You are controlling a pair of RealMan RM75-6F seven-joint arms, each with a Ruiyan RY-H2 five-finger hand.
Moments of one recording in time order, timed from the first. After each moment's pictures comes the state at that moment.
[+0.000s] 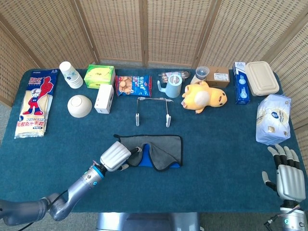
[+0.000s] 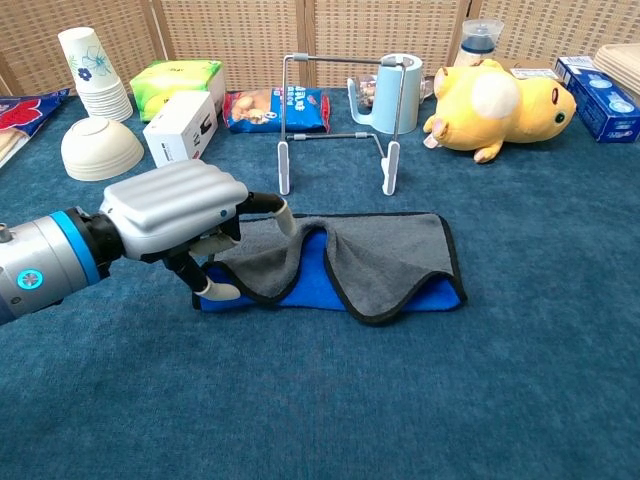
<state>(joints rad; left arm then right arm) -0.70 -1.68 0.00 -1.35 1.56 1.07 0.28 0.00 -1.22 0.11 -1.70 -1.35 1.52 -0.19</state>
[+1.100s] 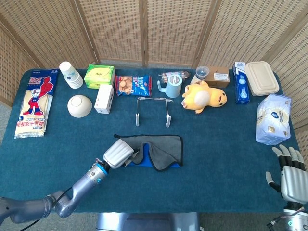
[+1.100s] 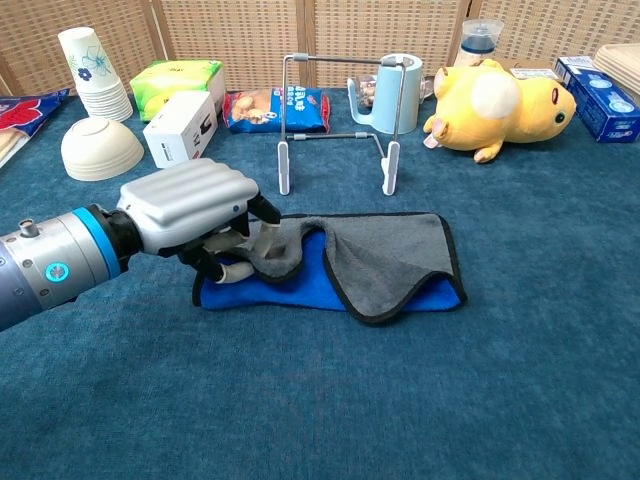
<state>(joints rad) -0.71 -1.72 -0.04 -1.31 1.53 1.04 0.28 -0.01 -1.21 0.11 -1.69 -1.36 1.54 -0.17</state>
